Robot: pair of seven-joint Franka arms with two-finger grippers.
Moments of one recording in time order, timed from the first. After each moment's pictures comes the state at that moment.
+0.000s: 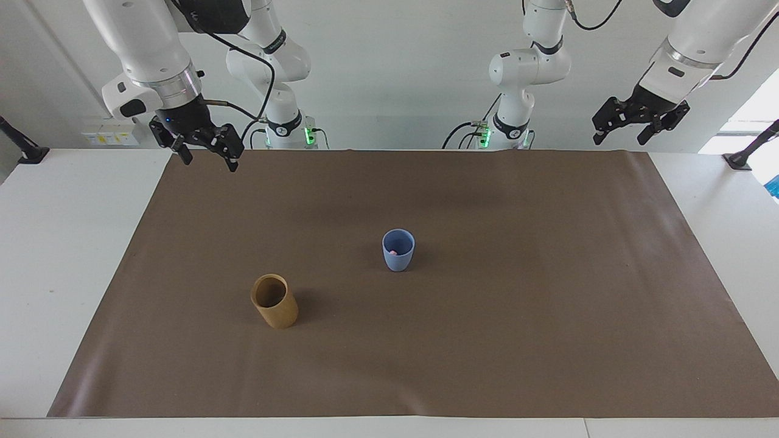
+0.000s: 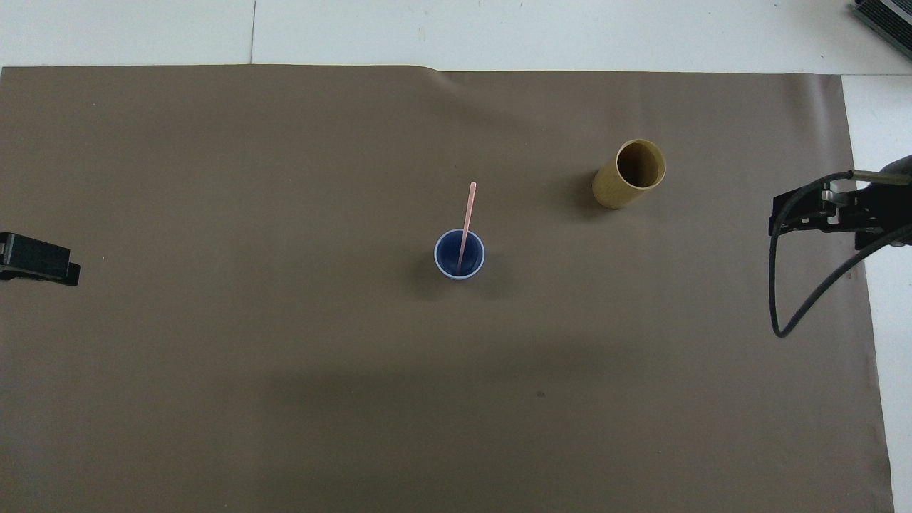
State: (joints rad) left arm 0.08 -0.07 -0.11 -1.55 -0.03 1.40 0.01; right arm -0.01 0.02 0.04 -1.49 -0.02 1.49 0.22
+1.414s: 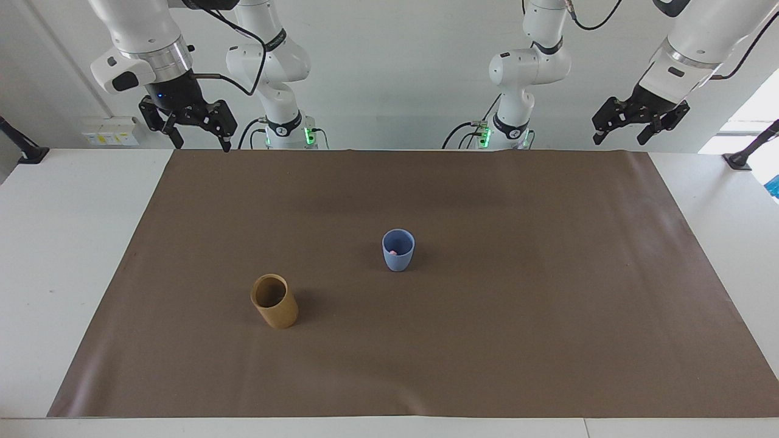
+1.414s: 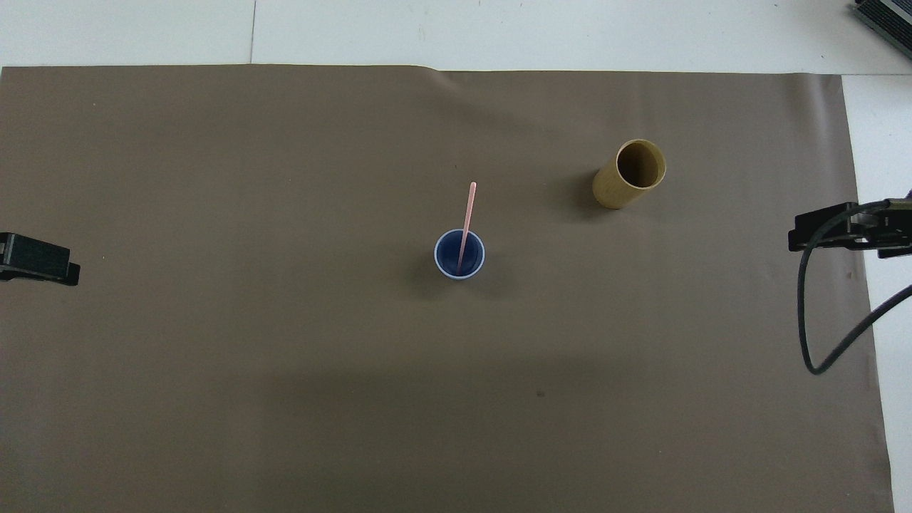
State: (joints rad) left arm 0.08 -0.07 -0.11 -1.55 -0.03 1.40 0.01; right arm -0.02 -0.04 0.04 -1.53 -0.01 1.50 0.12
